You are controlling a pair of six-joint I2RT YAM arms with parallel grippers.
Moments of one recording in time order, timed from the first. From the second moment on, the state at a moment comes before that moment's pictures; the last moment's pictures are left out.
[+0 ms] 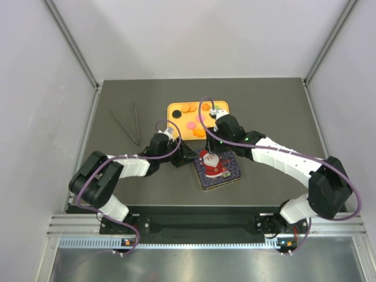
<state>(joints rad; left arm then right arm) -0.54 1.58 0.56 0.43 0.37 -1.06 0.73 1.43 1.01 -0.35 0.06 0.39</state>
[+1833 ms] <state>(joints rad) -0.55 1.43 0.62 0.11 0.24 -0.93 0.78 1.63 1.16 -0.30 0.08 0.46</state>
